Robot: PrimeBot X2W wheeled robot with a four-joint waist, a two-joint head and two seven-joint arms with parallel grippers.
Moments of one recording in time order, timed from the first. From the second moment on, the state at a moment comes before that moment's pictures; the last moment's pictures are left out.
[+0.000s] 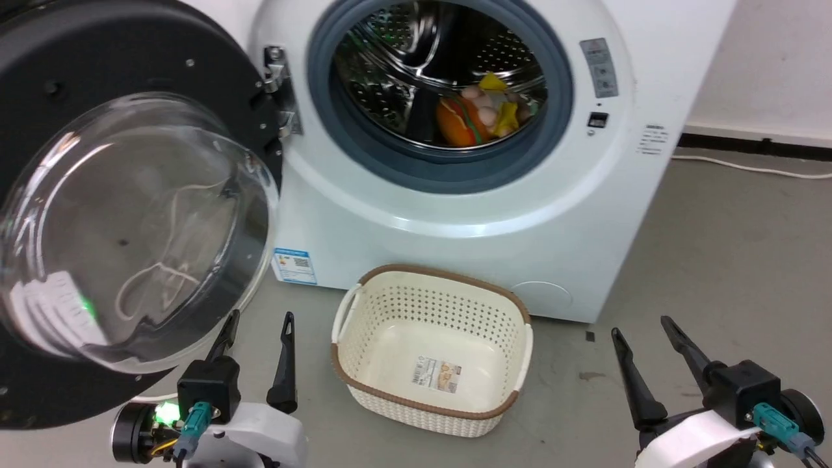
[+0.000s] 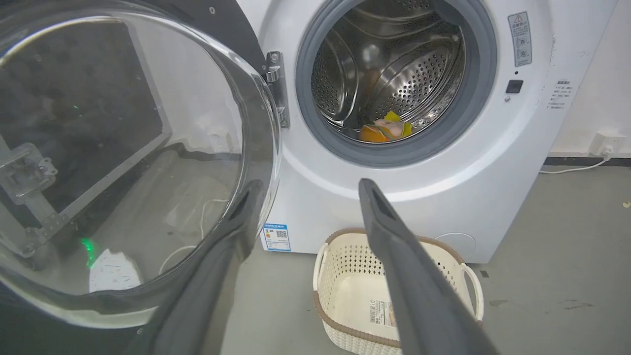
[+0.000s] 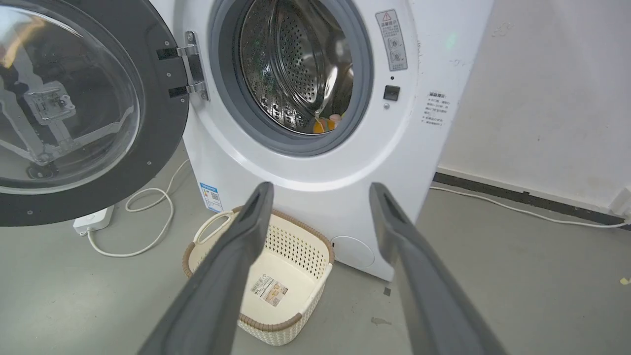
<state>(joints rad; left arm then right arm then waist) -0.02 0.05 -0.03 0.01 0.00 0.00 -0.05 0.02 -0.05 0.00 0.00 0.04 0.13 -0.05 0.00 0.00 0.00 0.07</state>
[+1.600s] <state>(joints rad) 0.02 0.05 -0.01 -0.08 -0.06 0.06 -0.15 -0.02 -0.08 0.16 0.04 0.08 0.13 -0.15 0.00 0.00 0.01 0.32</state>
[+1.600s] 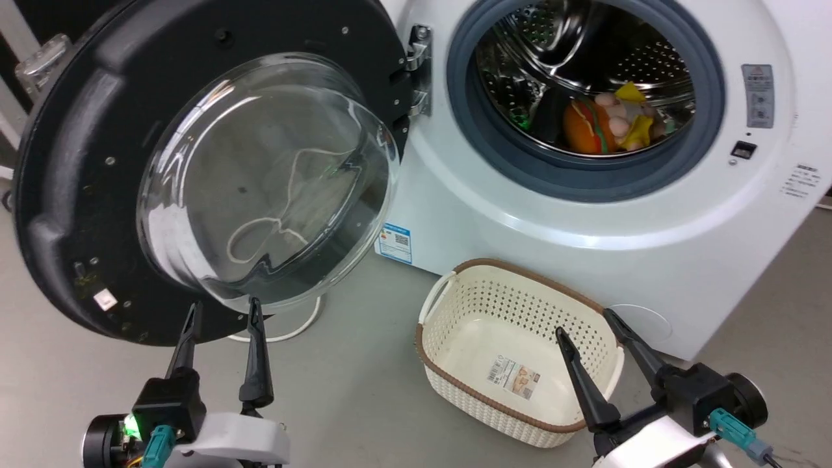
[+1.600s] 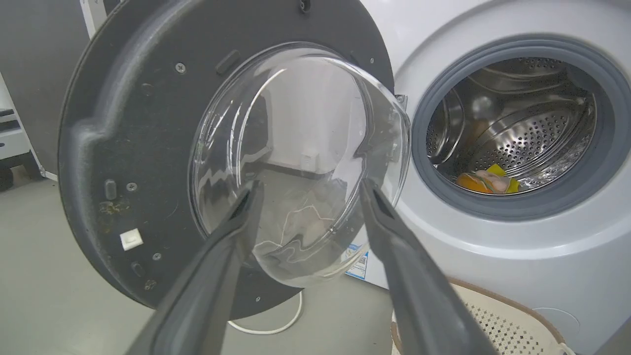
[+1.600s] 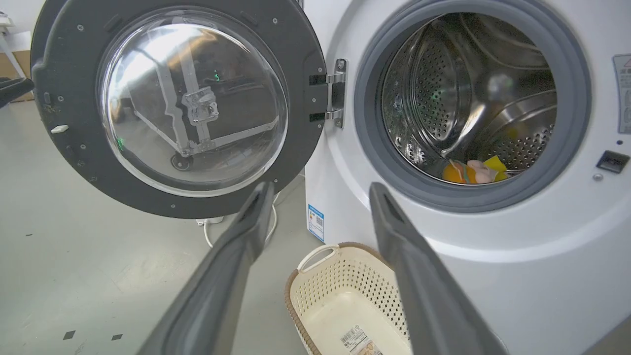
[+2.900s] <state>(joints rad) -0.66 0.40 0.57 0.51 -1.01 0.05 0.43 -0.05 -0.17 0.16 -0.02 0.10 0.13 -0.23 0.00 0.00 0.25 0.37</state>
